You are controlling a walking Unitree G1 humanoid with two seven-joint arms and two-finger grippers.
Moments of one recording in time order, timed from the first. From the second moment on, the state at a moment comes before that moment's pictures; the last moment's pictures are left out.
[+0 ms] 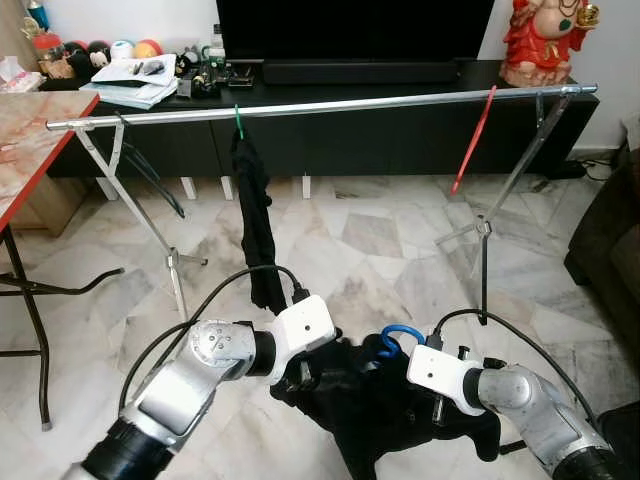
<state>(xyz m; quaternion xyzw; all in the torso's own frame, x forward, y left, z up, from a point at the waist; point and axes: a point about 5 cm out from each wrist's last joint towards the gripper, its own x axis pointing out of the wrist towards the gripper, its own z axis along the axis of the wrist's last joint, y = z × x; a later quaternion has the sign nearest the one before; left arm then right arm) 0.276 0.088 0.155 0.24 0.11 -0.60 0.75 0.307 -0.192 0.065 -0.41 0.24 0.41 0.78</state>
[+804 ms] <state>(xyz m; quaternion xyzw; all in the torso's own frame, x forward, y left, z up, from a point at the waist) 0.291 0.118 0.144 0.22 0.13 -0.56 0.79 0.296 -0.190 0.079 -0.39 0.17 0.50 0.76</state>
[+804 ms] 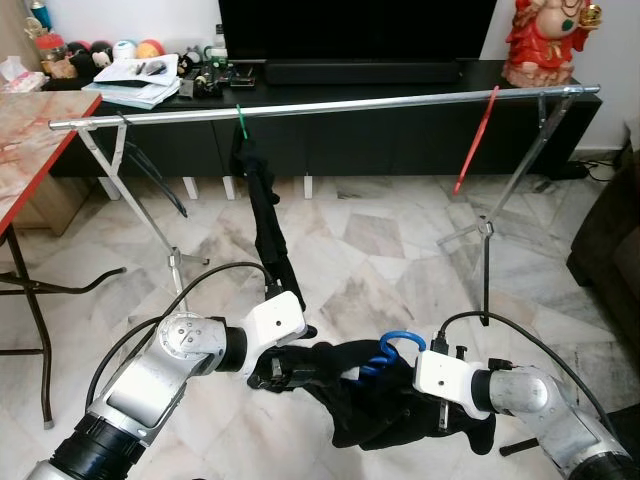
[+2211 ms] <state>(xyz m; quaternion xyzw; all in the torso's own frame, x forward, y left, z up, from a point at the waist) 0.274 0.069 0.133 0.18 0.11 -0.63 0.75 0.288 -0.170 0.098 -0.36 0.14 0.57 0.73</state>
